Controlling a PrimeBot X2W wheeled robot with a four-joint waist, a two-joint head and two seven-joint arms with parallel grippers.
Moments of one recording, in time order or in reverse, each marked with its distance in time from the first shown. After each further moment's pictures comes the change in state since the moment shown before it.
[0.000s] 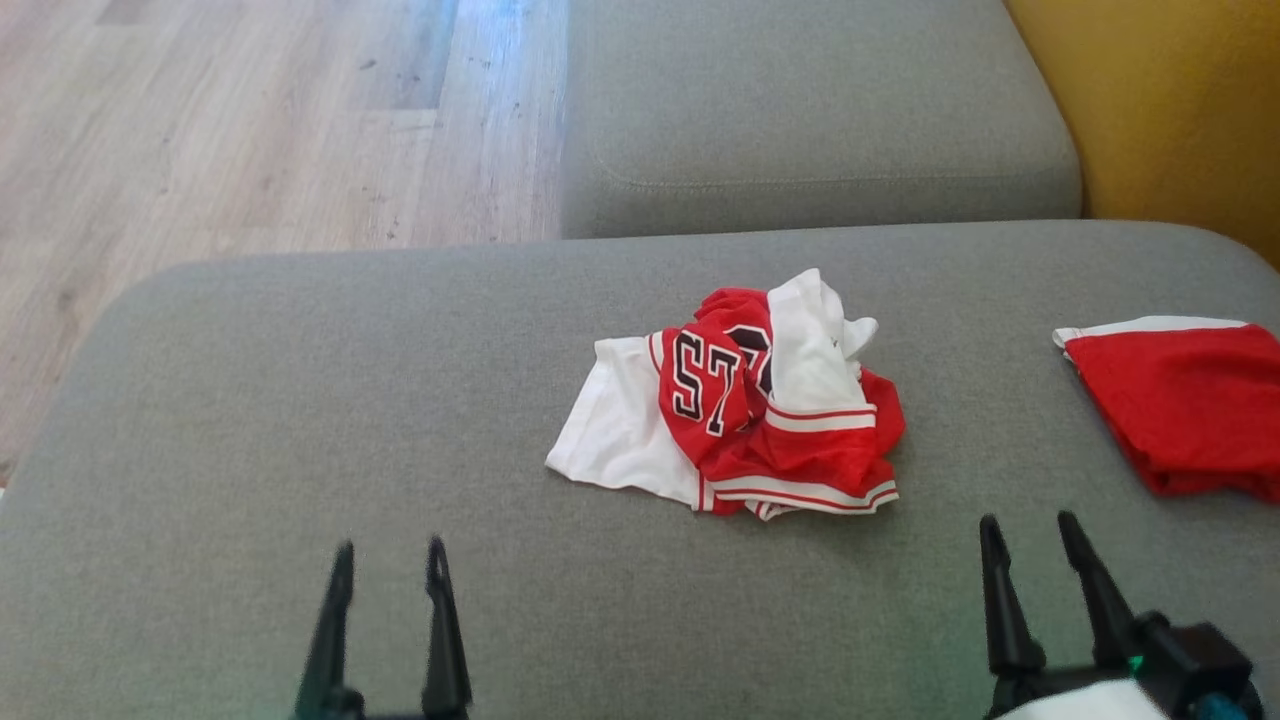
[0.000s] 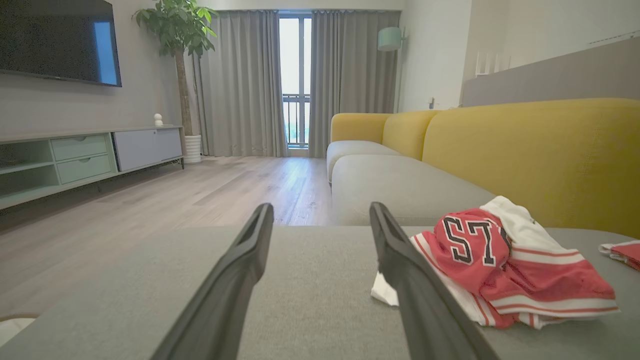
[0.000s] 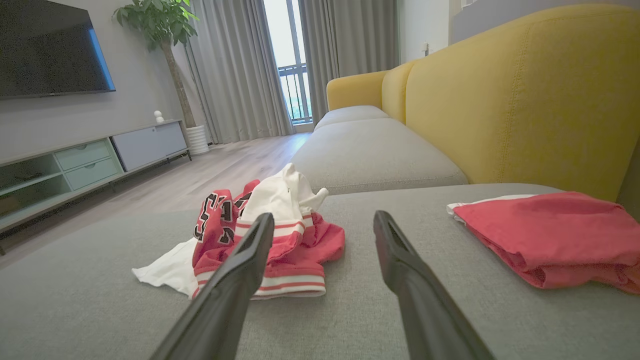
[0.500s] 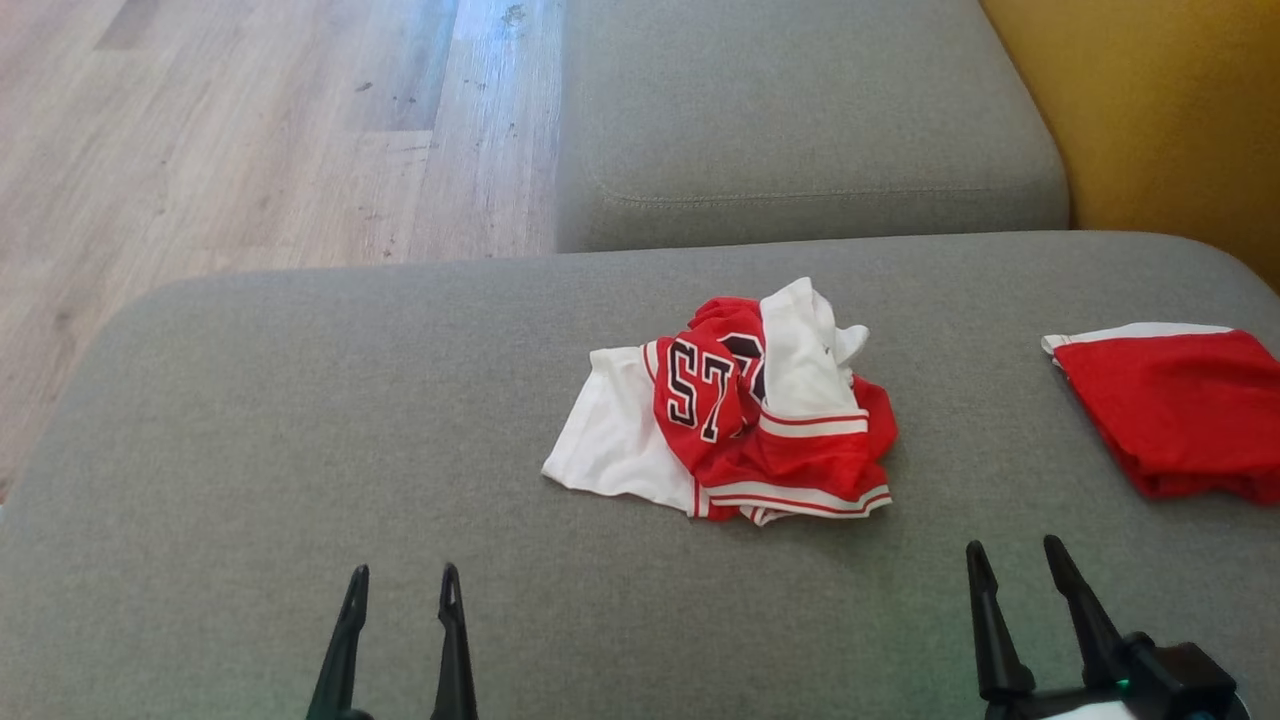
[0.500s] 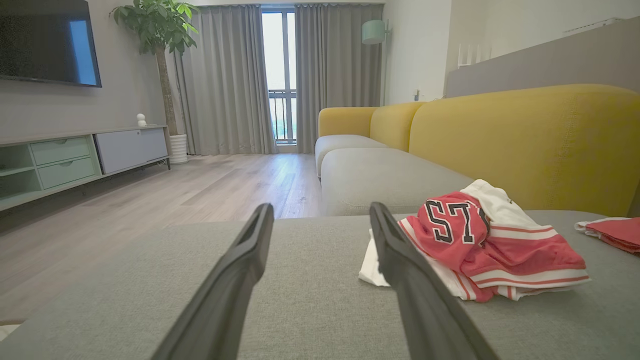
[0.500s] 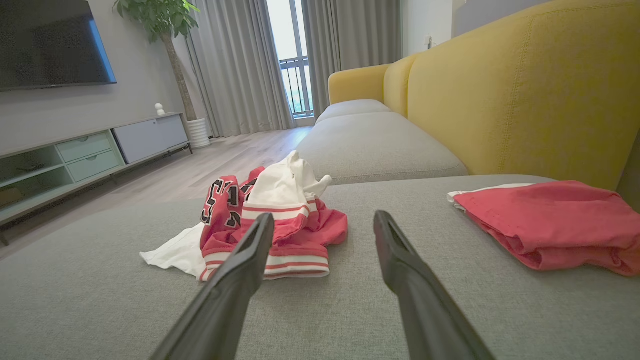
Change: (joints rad) left arm 0.066 -0.004 -0.004 -0.004 0.039 -0.036 0.000; right arm 0.050 0.008 0.014 0.002 -0.016 0.000 0.000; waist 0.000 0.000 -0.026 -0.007
